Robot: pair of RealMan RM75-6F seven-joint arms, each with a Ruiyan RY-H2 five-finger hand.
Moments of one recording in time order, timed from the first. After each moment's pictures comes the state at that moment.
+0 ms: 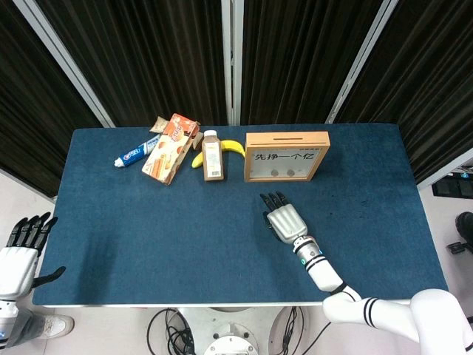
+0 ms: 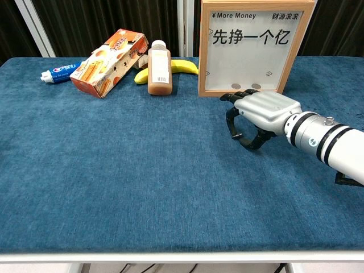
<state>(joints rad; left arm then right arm) -0.08 -1.15 0.00 -1.46 1.60 1.54 -0.07 0.71 -1.78 0.13 -1.21 -1.18 0.92 -0.49</state>
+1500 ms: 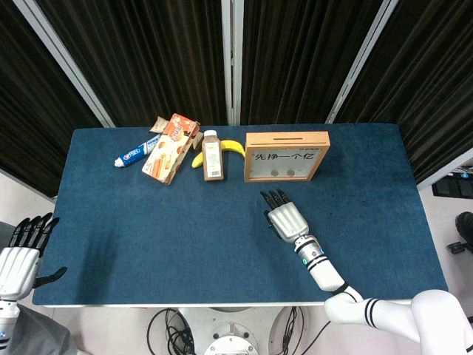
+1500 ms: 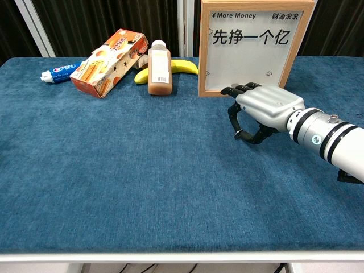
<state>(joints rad) -0.08 -1.15 0.01 -1.46 1.61 1.53 -0.07 0.71 -1.78 0.13 -1.20 -1.22 0.96 -0.48</state>
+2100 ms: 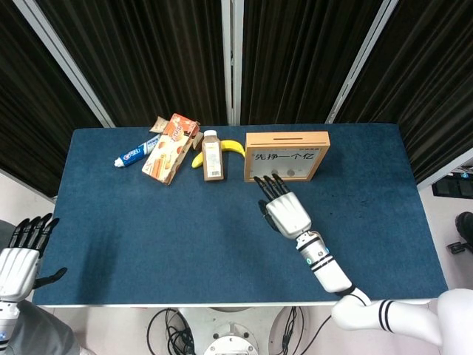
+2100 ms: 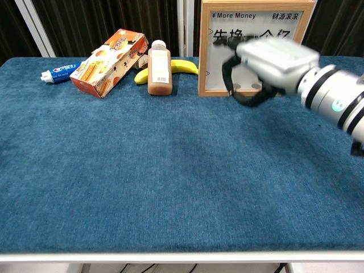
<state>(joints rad) -0.08 -1.15 0.01 -1.47 1.61 1.54 -0.06 0.69 -1.61 0.19 -1.50 -1.34 1.12 -0.46</state>
